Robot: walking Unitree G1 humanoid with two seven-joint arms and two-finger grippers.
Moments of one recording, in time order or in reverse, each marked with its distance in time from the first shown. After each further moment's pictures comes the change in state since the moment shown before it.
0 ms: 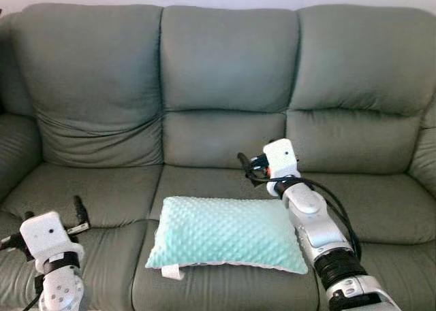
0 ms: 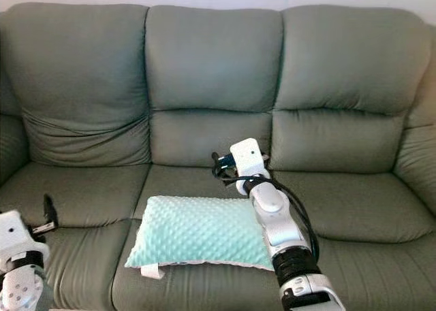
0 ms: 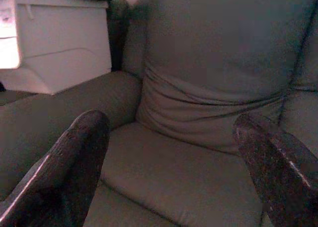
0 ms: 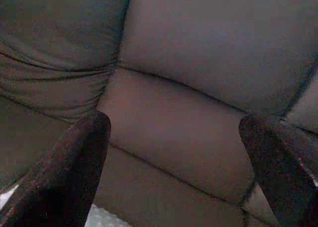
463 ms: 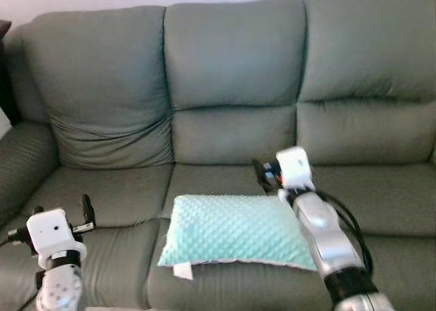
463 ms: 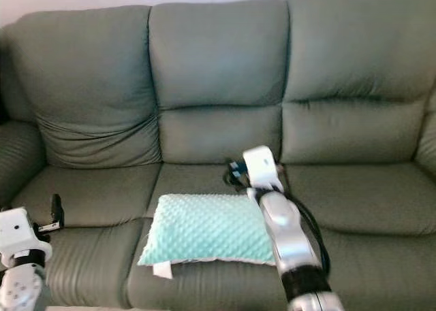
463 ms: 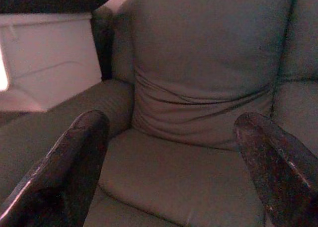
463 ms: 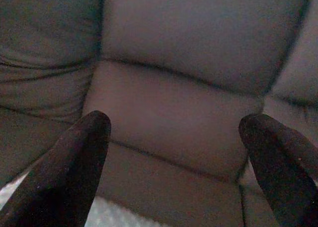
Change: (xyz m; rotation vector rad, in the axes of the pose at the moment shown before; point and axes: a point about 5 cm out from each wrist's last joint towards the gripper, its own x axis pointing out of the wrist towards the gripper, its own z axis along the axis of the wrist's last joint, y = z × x) left arm 0.002 -0.006 0.000 0.012 0.017 -0.095; right arm -0.015 -0.014 -0.005 -0.002 0.024 -0.101
